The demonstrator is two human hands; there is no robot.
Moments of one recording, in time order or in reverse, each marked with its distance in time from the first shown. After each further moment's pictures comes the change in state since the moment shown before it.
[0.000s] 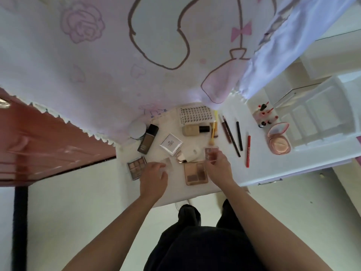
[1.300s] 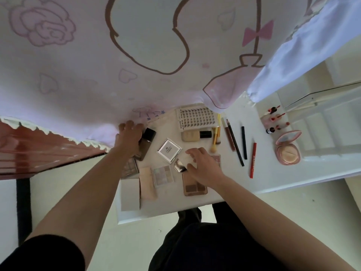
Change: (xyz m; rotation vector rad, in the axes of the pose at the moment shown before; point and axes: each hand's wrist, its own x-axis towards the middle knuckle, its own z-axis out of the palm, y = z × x) left_hand 0.169 -0.011 -0.071 0.671 -0.177 0.025; right_hand 0.047 -0.036 0.021 -0.384 -0.341 -0.320
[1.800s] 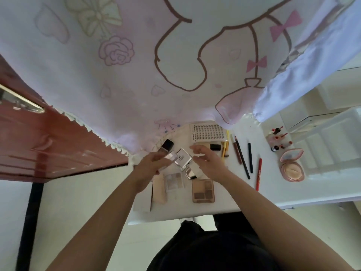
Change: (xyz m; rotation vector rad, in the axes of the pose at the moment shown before) left_hand -0.141 0.031 -0.036 -1.461 -0.224 -0.137; right_hand -0.015 -0.048 -0.037 0.453 0.029 -0.076
